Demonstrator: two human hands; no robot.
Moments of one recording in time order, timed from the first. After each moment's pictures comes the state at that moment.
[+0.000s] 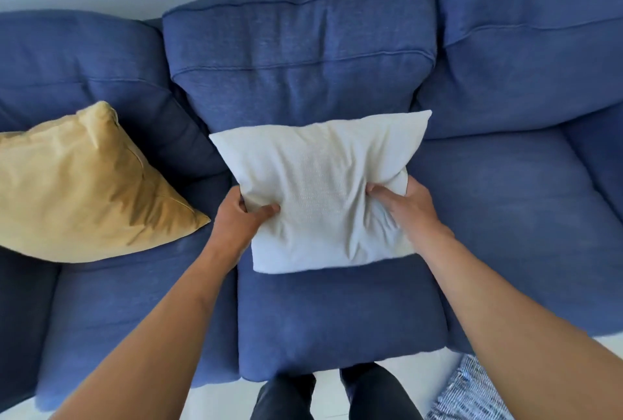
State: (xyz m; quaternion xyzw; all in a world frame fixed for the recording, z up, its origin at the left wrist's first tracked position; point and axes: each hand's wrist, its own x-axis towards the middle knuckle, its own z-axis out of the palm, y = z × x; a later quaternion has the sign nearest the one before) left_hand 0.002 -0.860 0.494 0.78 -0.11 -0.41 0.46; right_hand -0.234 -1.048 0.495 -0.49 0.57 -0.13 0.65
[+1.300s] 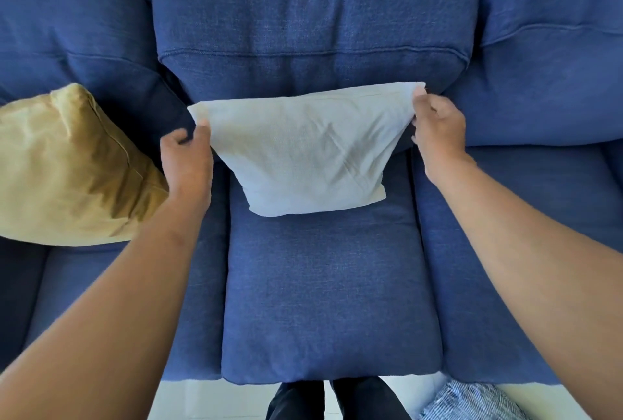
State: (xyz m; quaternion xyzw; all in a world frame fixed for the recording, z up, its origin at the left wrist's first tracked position) left_hand 0.076 -0.941 0.502 0.83 0.03 -0.17 0.52; right_hand -0.170 -1.195 0.483 -0.58 0.58 -0.24 0.52
